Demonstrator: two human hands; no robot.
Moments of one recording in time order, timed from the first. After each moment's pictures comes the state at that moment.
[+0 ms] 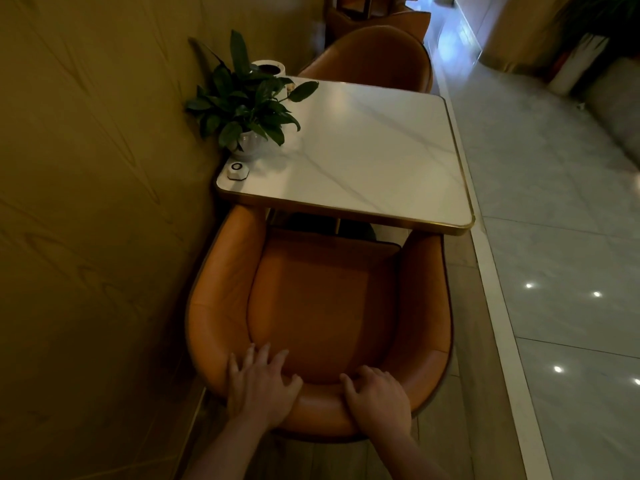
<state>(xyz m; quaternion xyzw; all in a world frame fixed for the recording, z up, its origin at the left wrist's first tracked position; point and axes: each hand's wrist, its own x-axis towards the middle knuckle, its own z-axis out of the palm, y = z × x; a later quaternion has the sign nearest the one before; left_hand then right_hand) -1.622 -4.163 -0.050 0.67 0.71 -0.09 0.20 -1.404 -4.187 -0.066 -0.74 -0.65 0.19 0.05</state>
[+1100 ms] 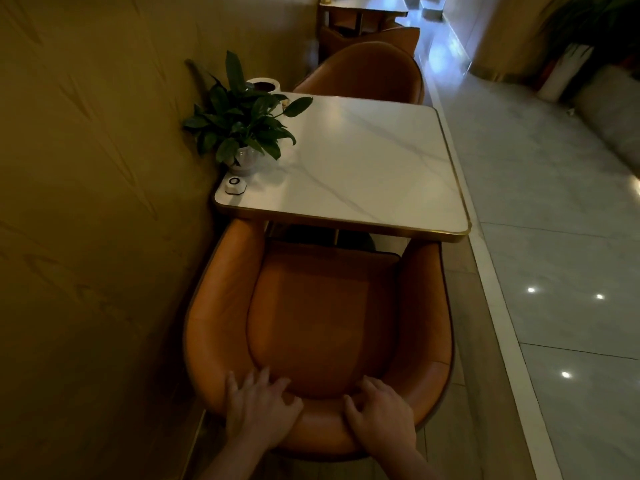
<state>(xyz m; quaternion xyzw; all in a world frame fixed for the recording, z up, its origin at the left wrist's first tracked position) -1.623 -4.165 -0.050 0.67 0.70 -0.18 0.19 -1.402 -4.193 -0.067 -0.73 -0.65 0.19 0.06</state>
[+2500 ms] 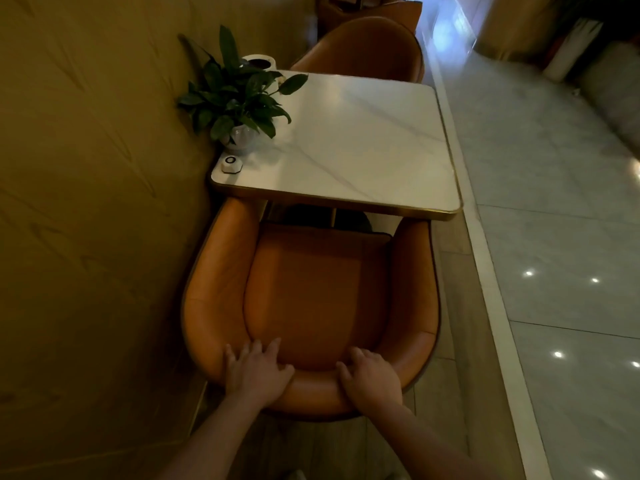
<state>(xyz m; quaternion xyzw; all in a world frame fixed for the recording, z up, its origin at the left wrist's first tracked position) -1.619 -4.173 -0.037 0.66 0.69 -0.17 0.23 -1.392 -4.198 -0.059 -0.70 -0.68 0.22 0.04</state>
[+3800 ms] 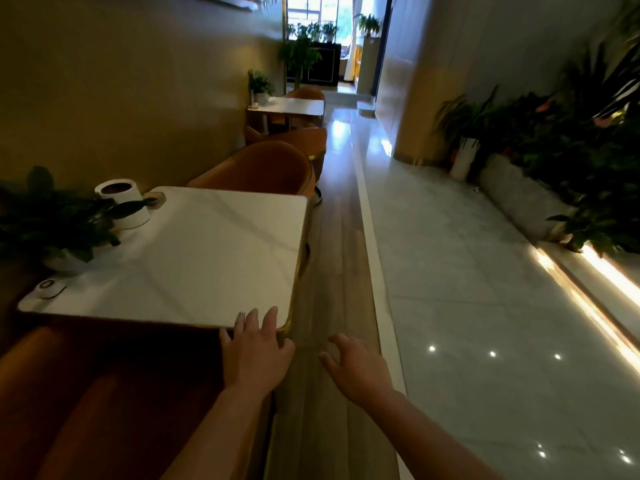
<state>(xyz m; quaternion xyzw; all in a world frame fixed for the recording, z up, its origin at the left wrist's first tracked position) -1.110 -3.975 0.136 0.70 0.70 0.08 0.06 -0.919 -3.988 0.086 -0.66 -0.71 0.13 0.20</state>
